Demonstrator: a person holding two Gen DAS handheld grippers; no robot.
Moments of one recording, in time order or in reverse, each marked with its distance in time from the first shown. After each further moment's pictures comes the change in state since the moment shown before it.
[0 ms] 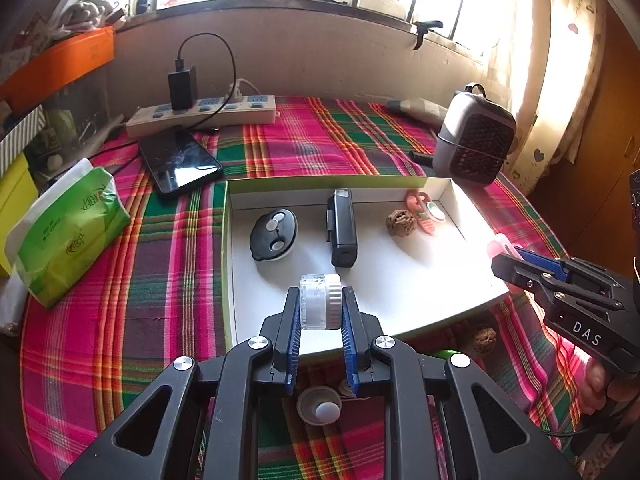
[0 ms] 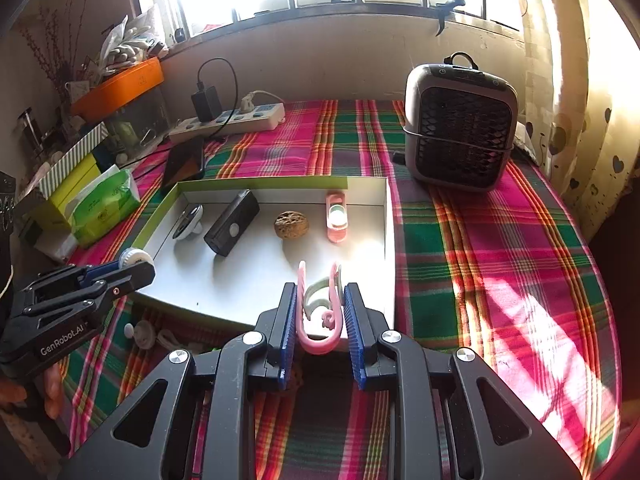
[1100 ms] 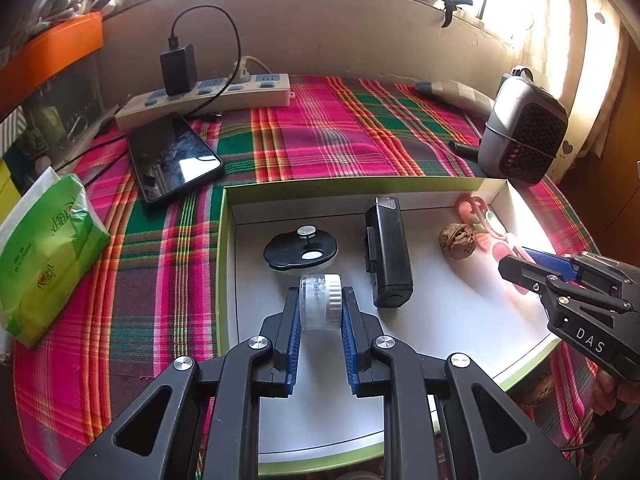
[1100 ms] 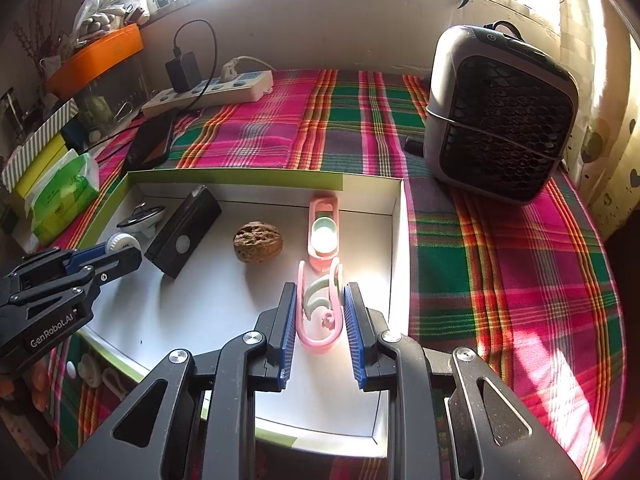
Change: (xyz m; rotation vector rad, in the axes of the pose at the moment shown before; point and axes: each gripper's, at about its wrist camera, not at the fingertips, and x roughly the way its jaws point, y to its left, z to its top) left arm 0.057 0.011 0.026 0.002 0.064 0.059; right arm 0.058 -0.007 0.024 -0.049 0.097 -0.021
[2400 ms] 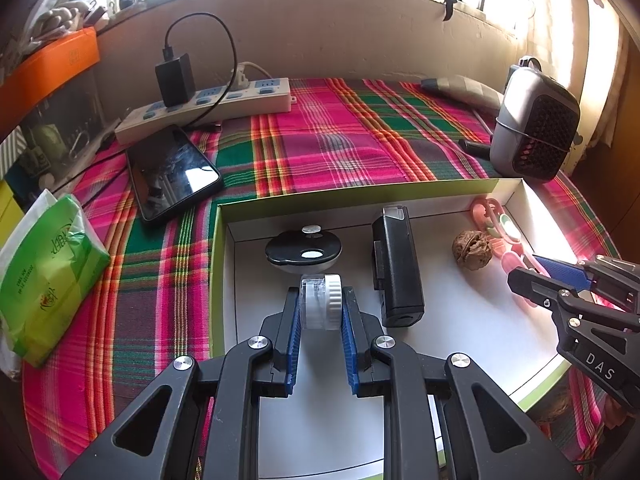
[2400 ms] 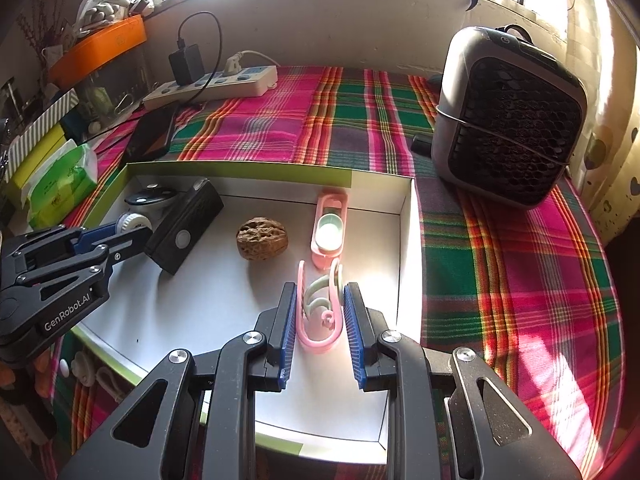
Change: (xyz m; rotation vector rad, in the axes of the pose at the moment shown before) left arm 0.011 -0.005 0.009 0.040 -0.007 0.052; right arm 0.007 0.007 0.001 -0.025 0.006 -0.008
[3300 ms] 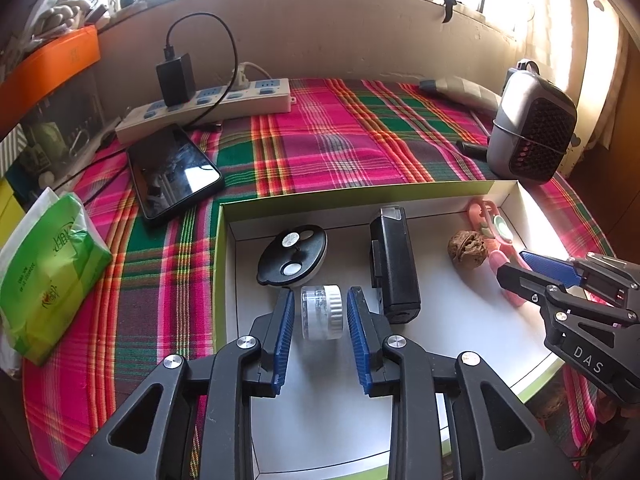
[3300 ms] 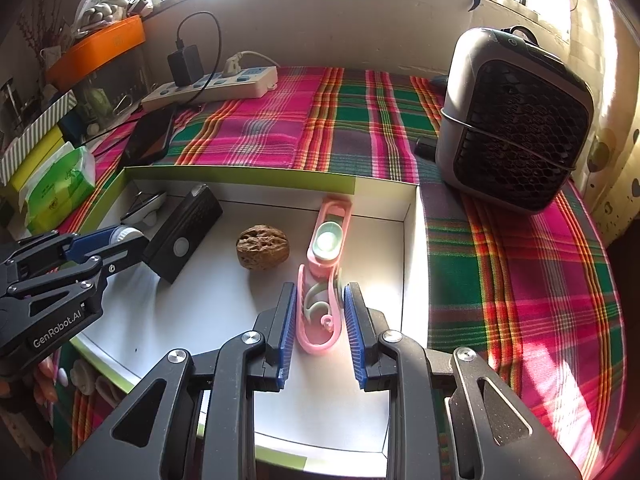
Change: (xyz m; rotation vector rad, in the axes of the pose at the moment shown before) left arm -0.003 0.000 -0.003 -0.003 -0.005 -0.005; right arm 0.002 0.001 0.001 0.003 -0.003 0.002
